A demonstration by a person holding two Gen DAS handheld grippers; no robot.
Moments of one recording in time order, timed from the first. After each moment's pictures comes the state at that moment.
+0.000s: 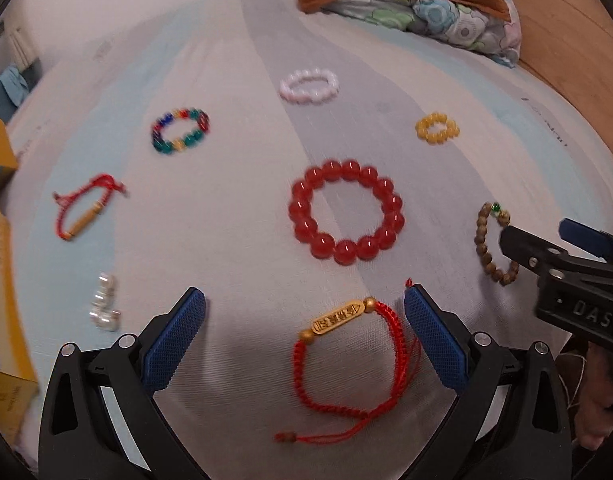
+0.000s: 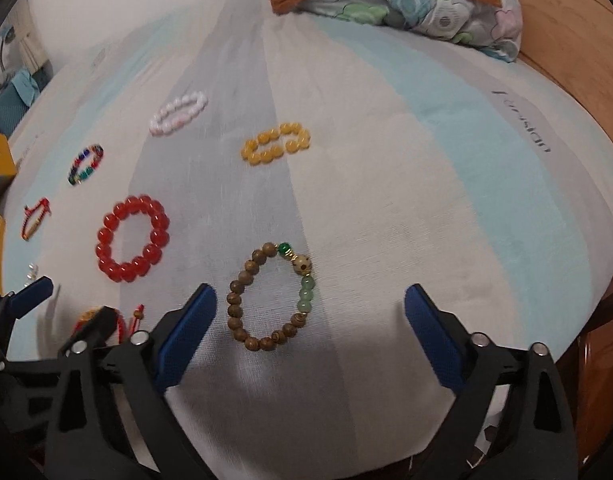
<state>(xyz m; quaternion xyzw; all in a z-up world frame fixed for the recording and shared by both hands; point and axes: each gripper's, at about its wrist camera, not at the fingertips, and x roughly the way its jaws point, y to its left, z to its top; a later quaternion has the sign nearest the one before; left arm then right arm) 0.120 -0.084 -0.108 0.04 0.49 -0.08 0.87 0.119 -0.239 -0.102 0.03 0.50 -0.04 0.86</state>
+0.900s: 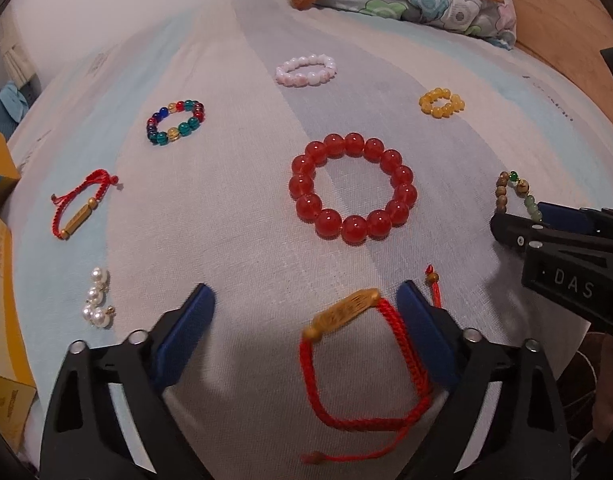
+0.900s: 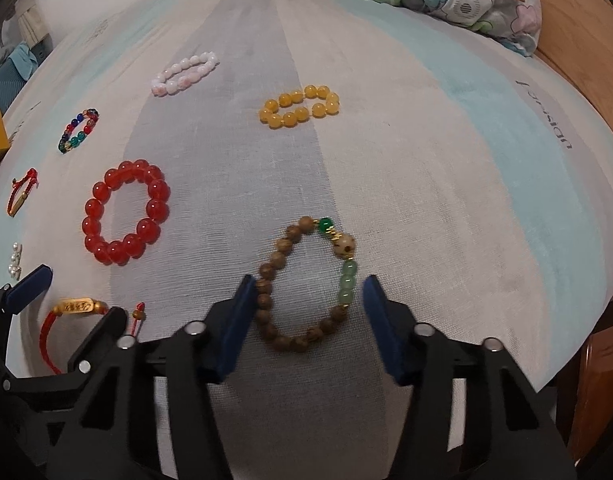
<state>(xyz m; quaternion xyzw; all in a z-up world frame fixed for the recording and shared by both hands) 0.111 -0.088 -0.122 0.08 0.48 -0.08 0.87 0.128 -0.218 -0.121 0.01 0.53 -0.04 0.85</state>
